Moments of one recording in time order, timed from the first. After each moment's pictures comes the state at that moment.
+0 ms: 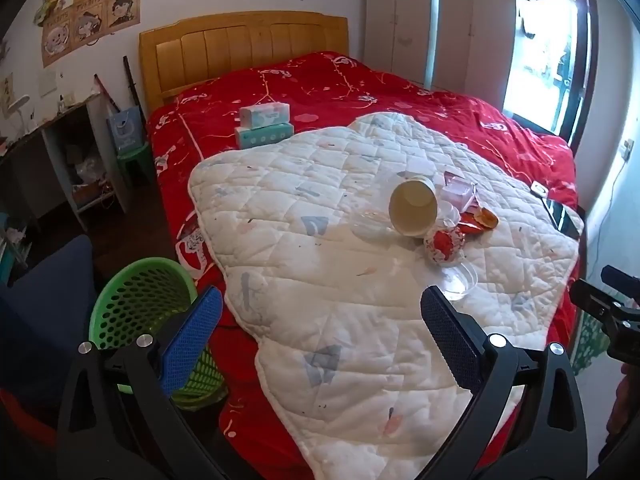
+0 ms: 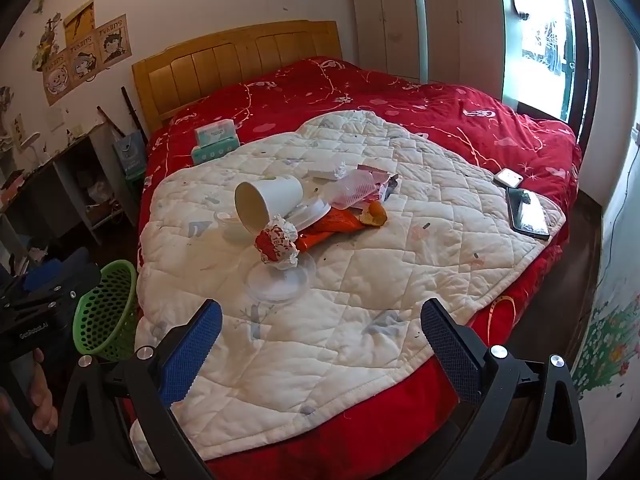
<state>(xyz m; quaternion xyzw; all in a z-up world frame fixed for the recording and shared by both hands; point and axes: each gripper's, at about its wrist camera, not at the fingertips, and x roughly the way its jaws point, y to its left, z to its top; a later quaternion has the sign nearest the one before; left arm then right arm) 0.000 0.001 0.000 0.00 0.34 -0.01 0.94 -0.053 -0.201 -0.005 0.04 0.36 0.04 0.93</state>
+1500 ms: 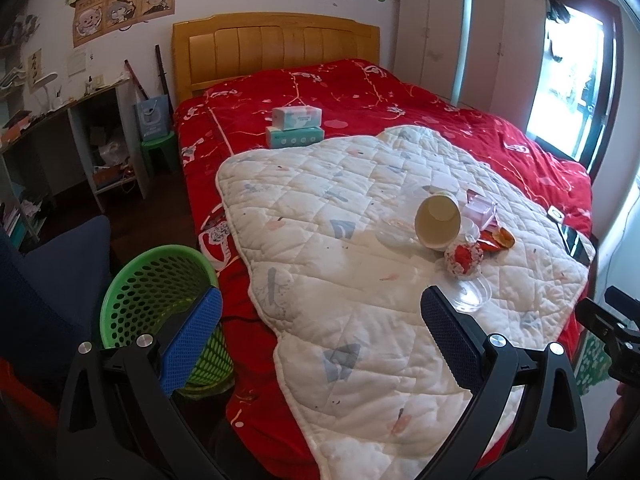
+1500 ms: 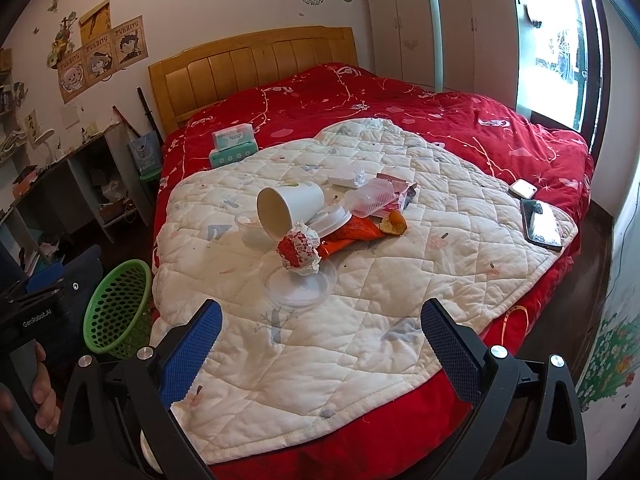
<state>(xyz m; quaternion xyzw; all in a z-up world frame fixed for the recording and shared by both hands) -0.012 0.022 0.005 -0.04 0.33 0.04 0.94 -0.055 -0.190 0.000 0.04 0.34 0.06 0.94</state>
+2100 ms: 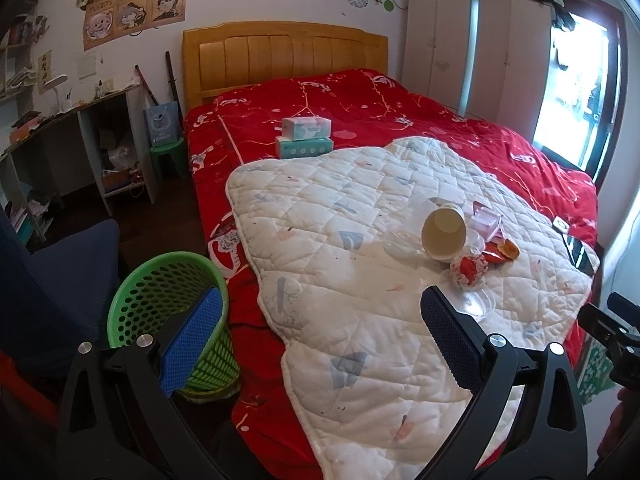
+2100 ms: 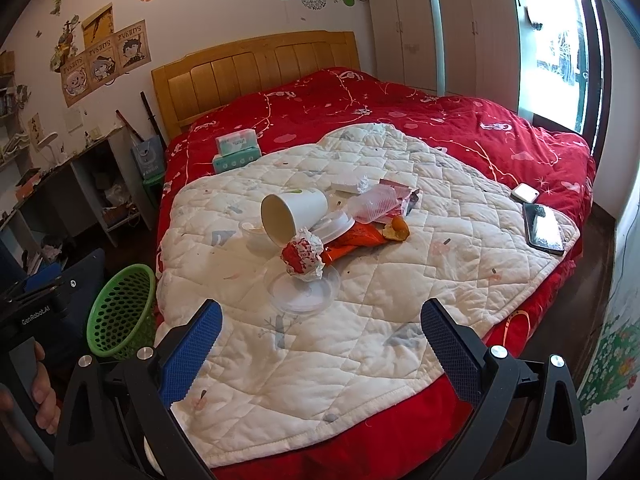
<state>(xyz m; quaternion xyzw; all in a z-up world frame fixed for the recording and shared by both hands) -0.016 0.025 0.012 -0.04 0.31 0.06 0.95 -0.056 -0.189 0.005 0.04 0.34 0.07 0.94</state>
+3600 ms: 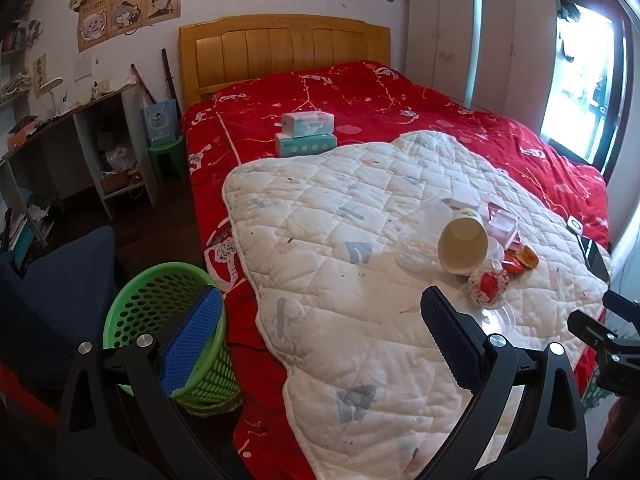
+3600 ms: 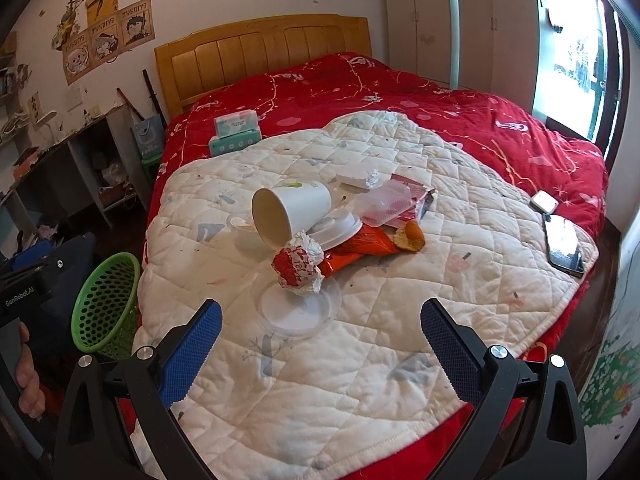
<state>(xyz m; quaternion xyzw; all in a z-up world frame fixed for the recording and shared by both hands) 0.035 0.029 0.003 -0.03 0.33 0.06 0.94 0.003 -0.181 -0.019 0.01 0.36 0.08 0.93</state>
